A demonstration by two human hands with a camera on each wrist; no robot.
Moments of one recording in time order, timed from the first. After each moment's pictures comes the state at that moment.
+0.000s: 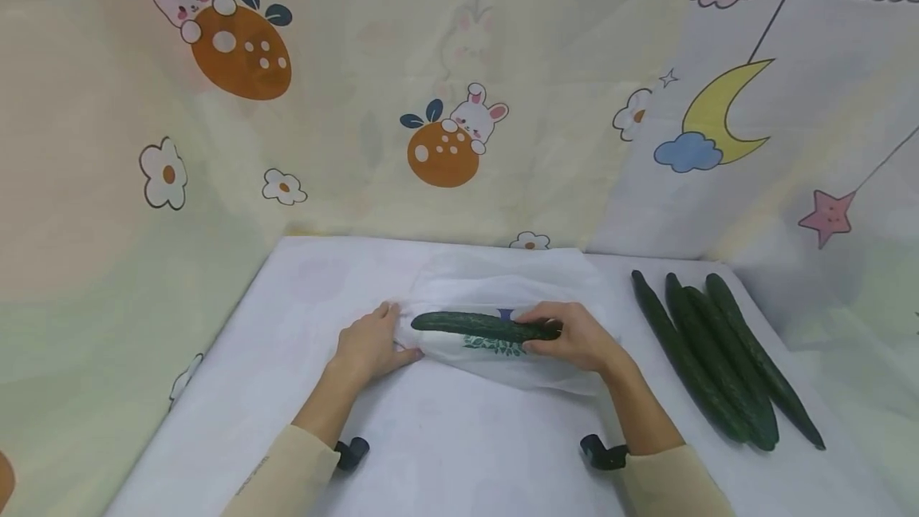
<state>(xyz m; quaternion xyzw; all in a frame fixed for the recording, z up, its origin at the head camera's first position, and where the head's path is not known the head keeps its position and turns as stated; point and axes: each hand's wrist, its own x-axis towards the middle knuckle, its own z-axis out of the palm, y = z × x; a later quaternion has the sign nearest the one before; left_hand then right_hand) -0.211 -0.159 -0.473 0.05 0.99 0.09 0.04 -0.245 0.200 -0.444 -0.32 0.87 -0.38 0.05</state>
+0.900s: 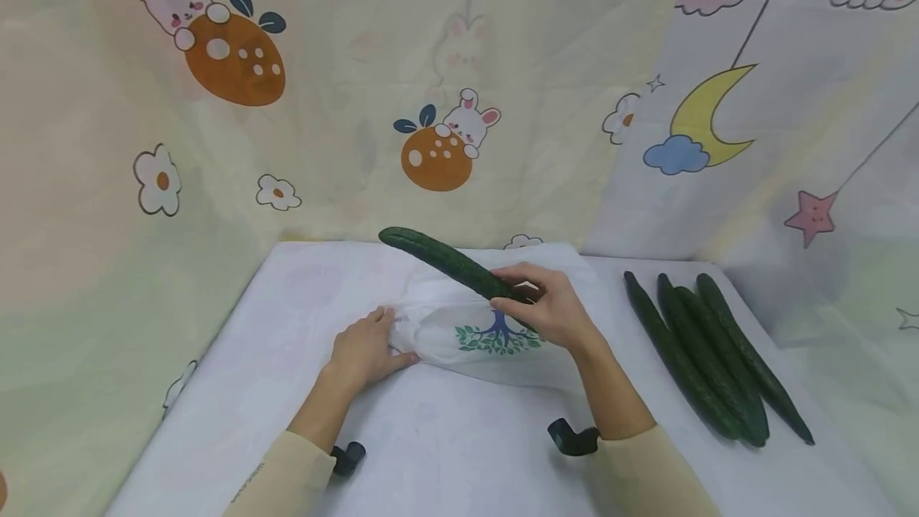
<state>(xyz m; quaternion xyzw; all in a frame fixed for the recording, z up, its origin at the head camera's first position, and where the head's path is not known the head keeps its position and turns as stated) -0.206 -0.157 -0.470 0.05 0.99 0.10 0.03 -0.242 0.153 -0.394 -0.30 0.79 -0.54 -0.03</state>
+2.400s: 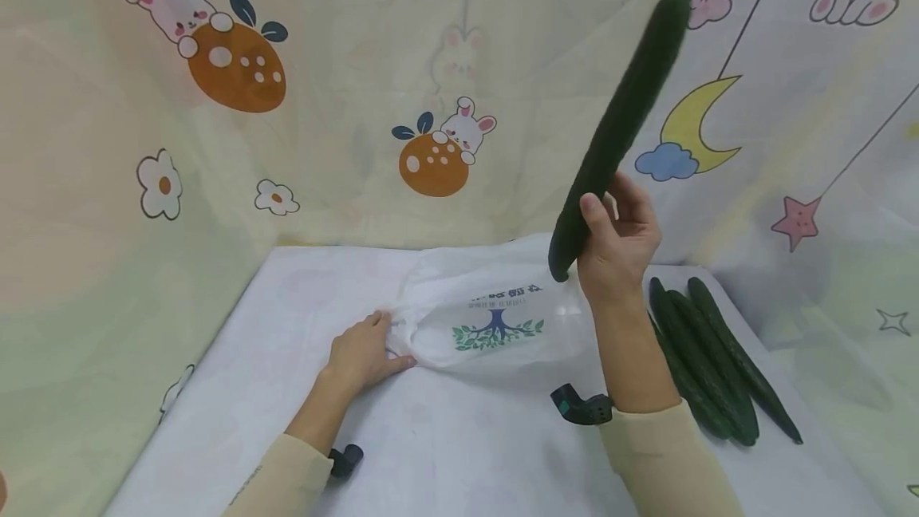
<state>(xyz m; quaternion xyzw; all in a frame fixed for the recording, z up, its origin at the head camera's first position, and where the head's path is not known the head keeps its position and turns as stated) -0.206 -0.161 -0.475 0.06 0.99 0.10 0.01 -0.239 0.158 -0.291 -0.24 0.39 -0.84 -0.29</state>
